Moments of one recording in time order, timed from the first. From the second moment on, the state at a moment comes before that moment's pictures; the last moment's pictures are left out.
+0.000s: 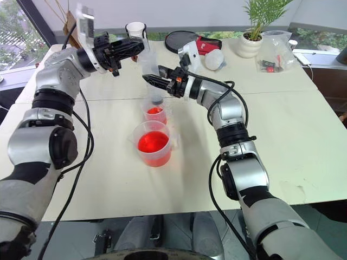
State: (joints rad) left arm -1.33 0.48 0.21 1.04 -0.32 0.19 -1.38; right arm -1.03 -0.19 -0.01 0.47 0.38 0.31 0.92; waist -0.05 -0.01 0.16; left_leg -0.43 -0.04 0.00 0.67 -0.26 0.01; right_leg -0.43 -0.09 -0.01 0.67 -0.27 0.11
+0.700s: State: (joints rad) left arm -0.48 0.76 0.26 0.07 -0.47 0.62 -1.21; right arm -1.15 -0.67 -0.13 0.35 0.54 1.22 0.75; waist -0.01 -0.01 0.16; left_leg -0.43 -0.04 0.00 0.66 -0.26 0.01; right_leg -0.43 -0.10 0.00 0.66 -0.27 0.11
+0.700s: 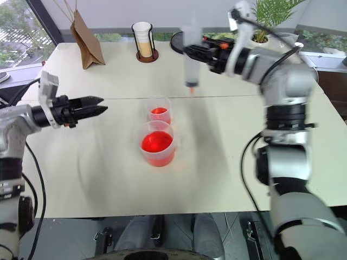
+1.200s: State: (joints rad) left arm -0.35 0.67 0.19 -0.17 -0.55 0.67 -1.03; right arm -0.98 -0.65 -0.27 0.61 0.52 1.61 0.38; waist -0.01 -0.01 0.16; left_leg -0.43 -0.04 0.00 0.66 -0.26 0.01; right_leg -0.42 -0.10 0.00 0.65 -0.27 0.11
